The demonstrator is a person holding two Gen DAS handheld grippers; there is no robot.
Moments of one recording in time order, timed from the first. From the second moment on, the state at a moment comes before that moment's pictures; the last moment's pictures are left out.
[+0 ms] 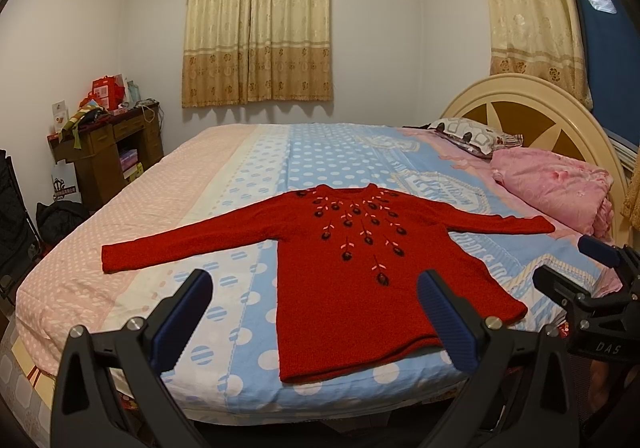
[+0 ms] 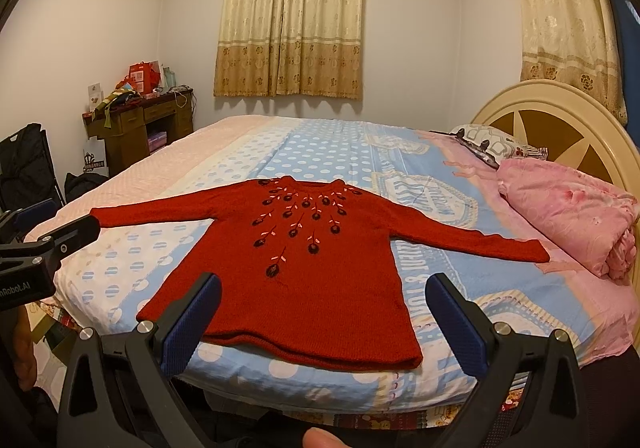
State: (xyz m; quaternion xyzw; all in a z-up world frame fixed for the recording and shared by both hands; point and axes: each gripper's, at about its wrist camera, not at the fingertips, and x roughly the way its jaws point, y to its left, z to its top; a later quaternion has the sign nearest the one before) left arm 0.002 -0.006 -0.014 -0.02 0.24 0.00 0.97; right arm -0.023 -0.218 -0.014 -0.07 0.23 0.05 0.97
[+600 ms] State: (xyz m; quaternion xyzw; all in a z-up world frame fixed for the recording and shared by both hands) left arm 0.002 -0.006 -0.014 -0.02 0.24 0.00 0.97; right arm -0.022 -0.217 -0.018 -0.07 0.24 0.05 0.97
